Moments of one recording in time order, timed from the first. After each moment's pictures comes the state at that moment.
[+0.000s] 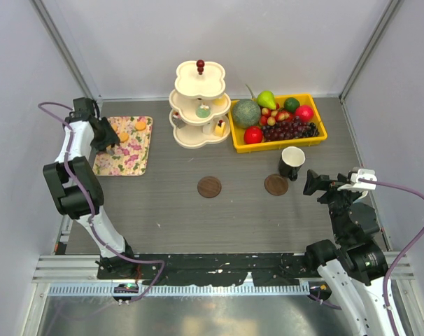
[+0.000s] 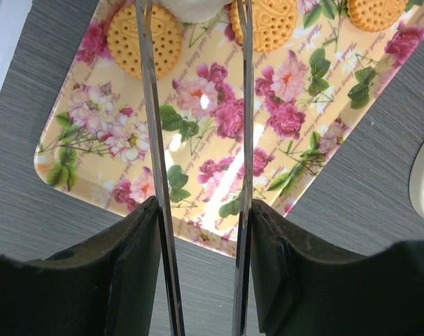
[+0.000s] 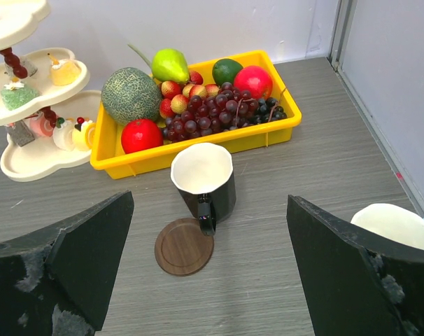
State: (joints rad) left arm 0.27 1.85 1.55 -0.74 0.03 -0.35; right arm 0.30 0.17 0.59 -0.44 0.35 0.16
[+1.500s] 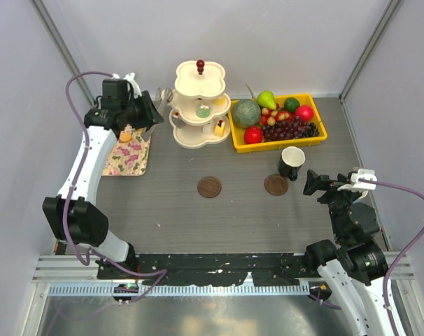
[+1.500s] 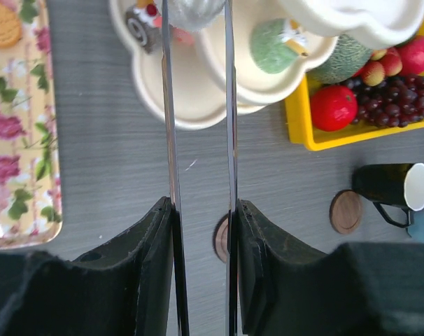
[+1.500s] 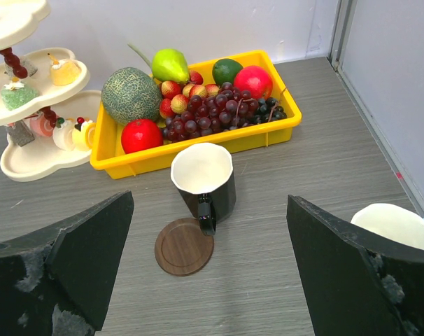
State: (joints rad) left arm -0.09 1.53 1.58 -0.71 0.24 -0.38; right arm 0.30 0.17 0.59 -0.44 0.35 0.16
